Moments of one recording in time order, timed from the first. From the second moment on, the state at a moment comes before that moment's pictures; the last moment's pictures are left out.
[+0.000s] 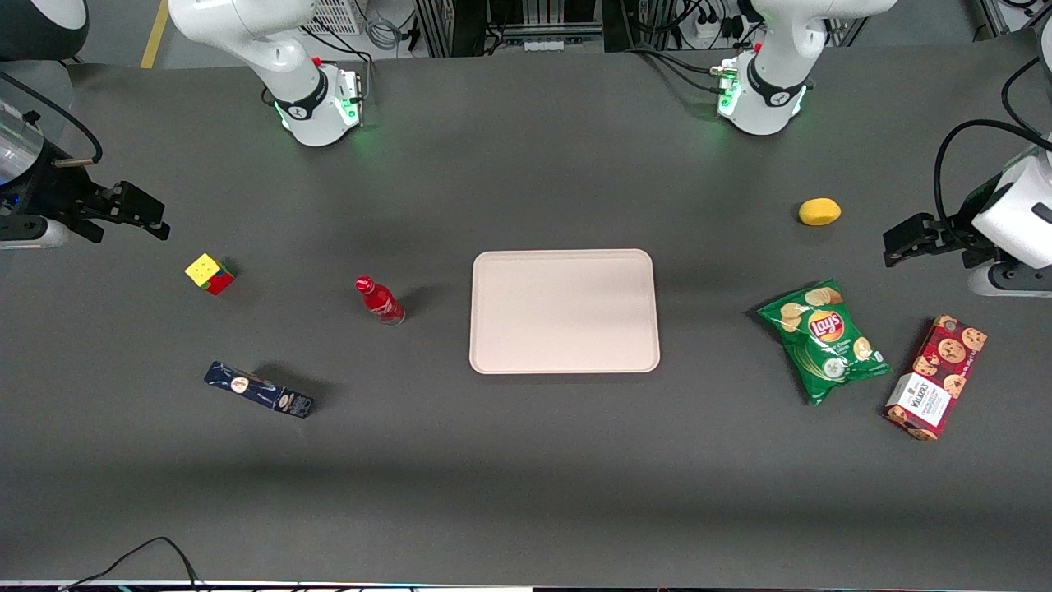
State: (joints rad) arm 0.20 -0.15 -0.19 -1.82 -0.03 1.70 0.02
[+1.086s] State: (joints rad) arm 0.21 -0.05 0.02 -1.82 0.02 1.72 0.18
